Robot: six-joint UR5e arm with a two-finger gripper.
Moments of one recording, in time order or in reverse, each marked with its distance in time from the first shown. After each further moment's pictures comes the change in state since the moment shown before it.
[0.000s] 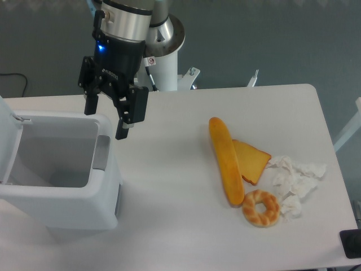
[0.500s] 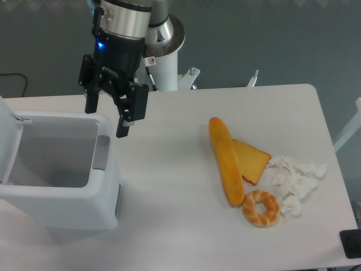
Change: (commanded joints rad) arm -0.003 0.002 0.002 0.005 0.006 -0.015
